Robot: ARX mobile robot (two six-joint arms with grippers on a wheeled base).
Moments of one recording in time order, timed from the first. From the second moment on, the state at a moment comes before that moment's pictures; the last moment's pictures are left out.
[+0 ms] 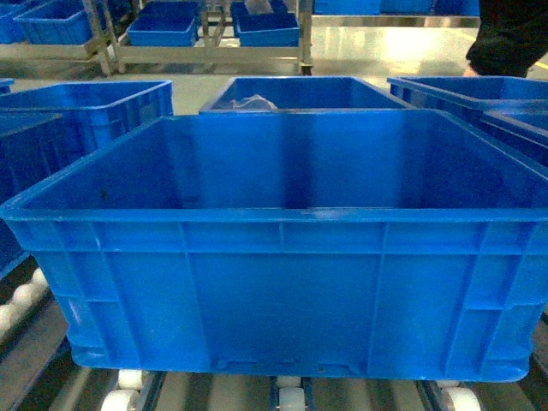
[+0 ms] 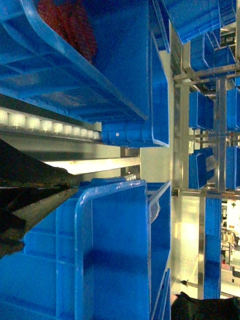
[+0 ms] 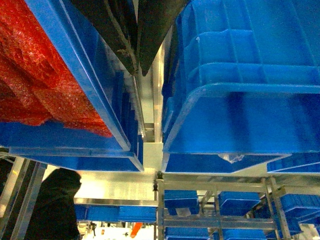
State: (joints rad) left arm 0.00 0.27 0.02 0.27 0.00 -0.01; right arm 0.00 0.24 0.01 0.24 0.00 0.01
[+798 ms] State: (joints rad) left arm 0.00 0.01 0.02 -0.01 0.00 -0.01; right arm 0.00 0.00 0.01 0.00 0.00 0.00
